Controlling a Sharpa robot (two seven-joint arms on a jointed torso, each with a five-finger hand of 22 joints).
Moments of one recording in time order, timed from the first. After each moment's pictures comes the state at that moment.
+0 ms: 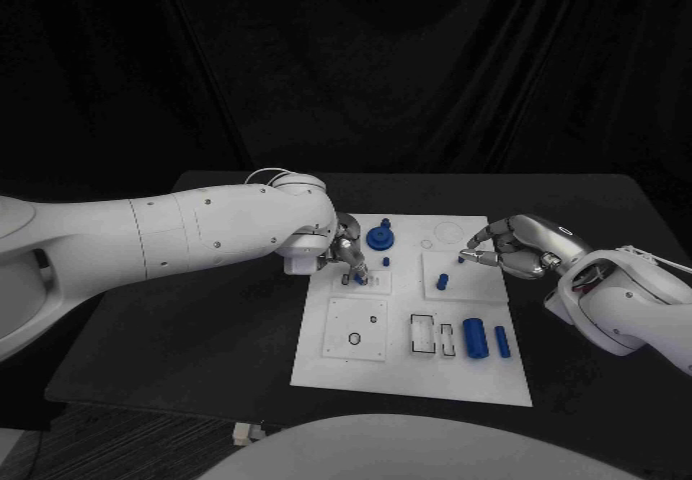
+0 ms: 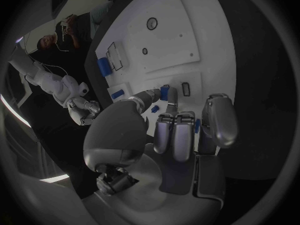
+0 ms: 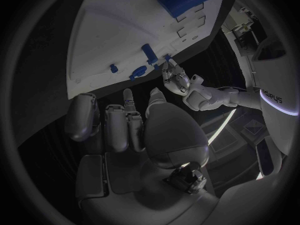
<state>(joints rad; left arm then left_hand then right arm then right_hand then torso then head) 1.32 -0.56 -0.21 1.36 -0.91 0.23 -0.58 1.11 -0.04 0.50 0.01 0.38 0.89 0.07 0.45 0.89 1.46 -0.02 1.57 1.31 1.47 -0.08 1.56 1.31 0.07 1.47 0.02 1.15 1.31 1.18 -0.99 -0.21 1.61 -1.32 -0.49 -0.03 1.24 0.14 -0.23 0.29 0.32 0.86 0.08 0.27 0.20 1.46 -0.01 1.50 1.31 1.46 -0.07 1.37 1.29 0.06 1.43 0.04 1.17 1.31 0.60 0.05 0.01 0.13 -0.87</state>
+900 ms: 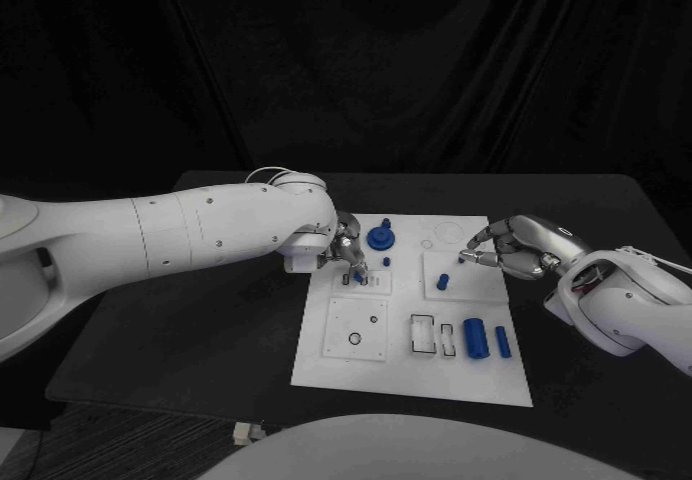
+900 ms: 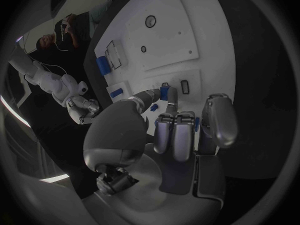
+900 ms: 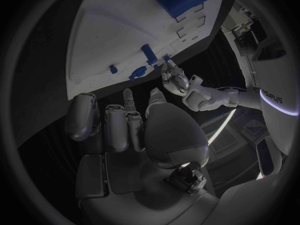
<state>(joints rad) 1.32 -0.56 -0.21 1.34 -0.92 0.23 -0.58 1.11 -0.04 0.50 0.01 0.38 0.89 0.07 0.45 0.89 1.46 -0.02 1.57 1.31 1.47 -0.08 1.56 1.31 0.07 1.47 0.02 1.15 1.31 1.18 -0.99 -0.21 1.61 -1.32 -0.48 -0.03 1.24 0.14 -0.23 0.29 0.32 0.86 0.08 0.27 0.20 1.46 -0.01 1.50 1.31 1.46 -0.07 1.37 1.29 0.06 1.43 0.04 1.16 1.31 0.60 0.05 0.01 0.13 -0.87</state>
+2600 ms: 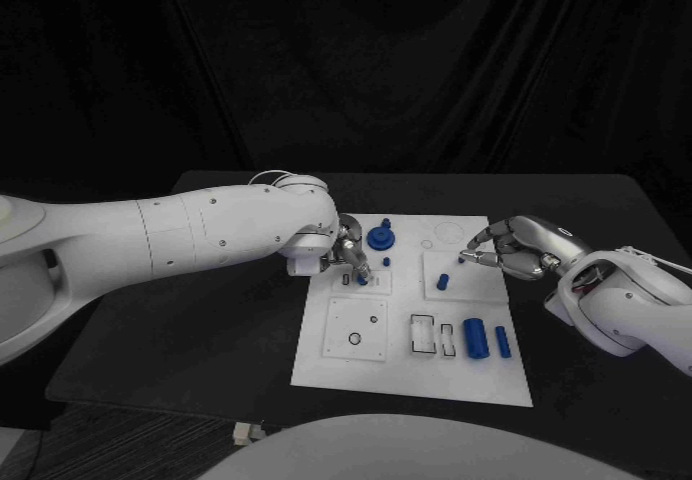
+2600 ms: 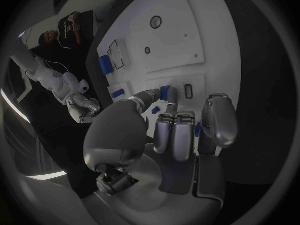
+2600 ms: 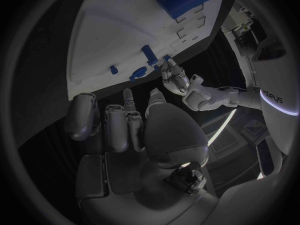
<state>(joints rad) 1.31 -0.55 -0.21 1.33 -0.88 0.23 -0.59 1.11 -0.04 0.49 0.01 0.38 0.89 0.07 0.45 0.89 1.46 -0.02 1.57 1.31 1.47 -0.08 1.56 1.31 0.07 1.47 0.02 1.15 1.31 1.18 -0.99 -0.21 1.61 -1.32 -0.48 -0.03 1.24 0.14 -0.23 0.29 0.32 0.86 0.08 0.27 0.20 1.46 -0.01 1.50 1.36 1.47 -0.07 1.37 1.29 0.06 1.43 0.04 1.16 1.31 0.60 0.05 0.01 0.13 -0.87</state>
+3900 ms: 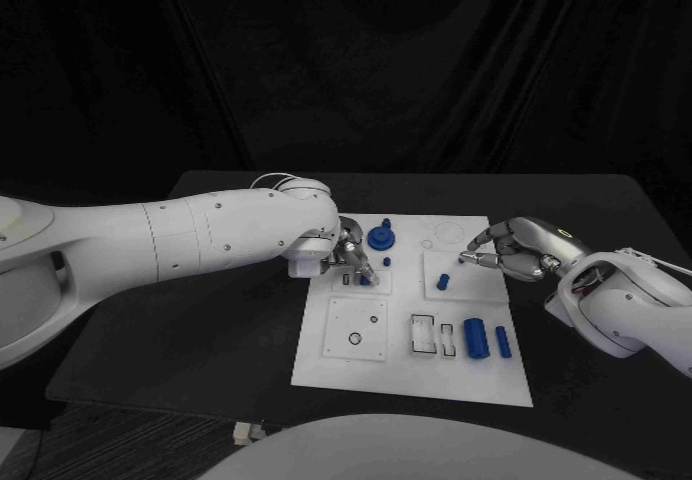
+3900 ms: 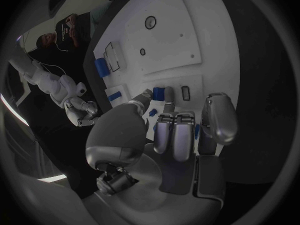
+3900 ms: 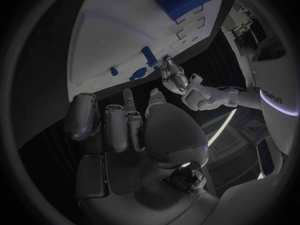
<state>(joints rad) 1.30 -0.54 -0.21 1.32 -0.91 0.24 -0.59 1.00 -0.01 0.26 0.08 0.05 0.91 0.05 0.37 0.85 1.46 -0.02 1.57 1.31 1.47 -0.08 1.56 1.31 0.07 1.46 0.03 1.13 1.31 1.17 -0.99 -0.21 1.61 -1.32 -0.48 -0.03 1.24 0.14 -0.23 0.29 0.32 0.86 0.08 0.27 0.20 1.46 -0.01 1.50 1.36 1.47 -0.07 1.37 1.29 0.06 1.43 0.04 1.16 1.31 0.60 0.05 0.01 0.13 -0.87</state>
